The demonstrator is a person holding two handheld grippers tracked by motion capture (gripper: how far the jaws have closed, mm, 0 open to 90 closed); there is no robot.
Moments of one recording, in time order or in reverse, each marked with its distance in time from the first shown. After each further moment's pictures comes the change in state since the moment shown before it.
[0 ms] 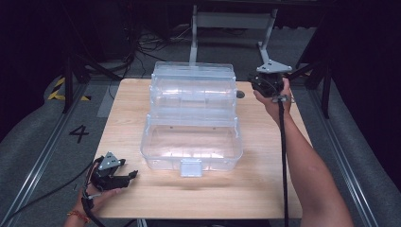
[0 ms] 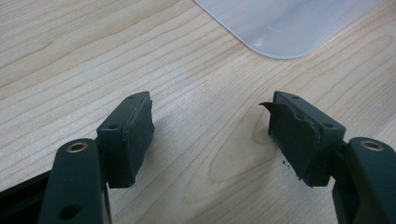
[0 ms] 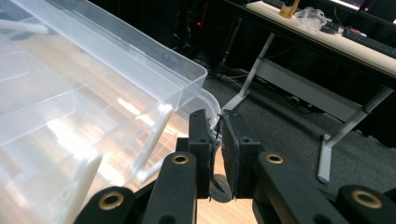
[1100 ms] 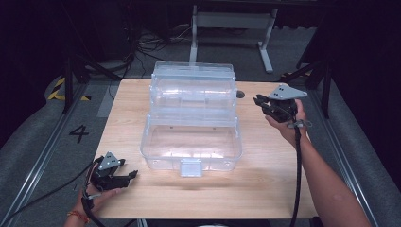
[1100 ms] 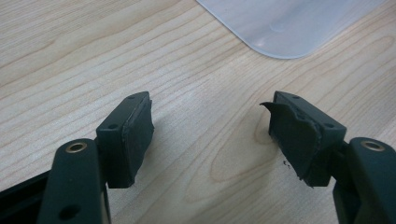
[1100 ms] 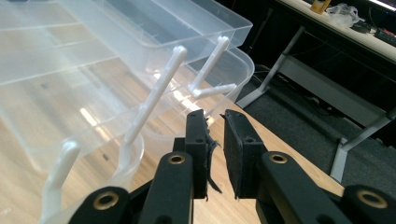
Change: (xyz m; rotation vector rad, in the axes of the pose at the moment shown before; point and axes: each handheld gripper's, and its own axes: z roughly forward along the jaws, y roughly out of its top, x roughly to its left) left arm 0.000 0.000 0.000 0.001 0.002 -0.007; right arm 0.020 -0.043 -0.062 0.025 0.100 -0.081
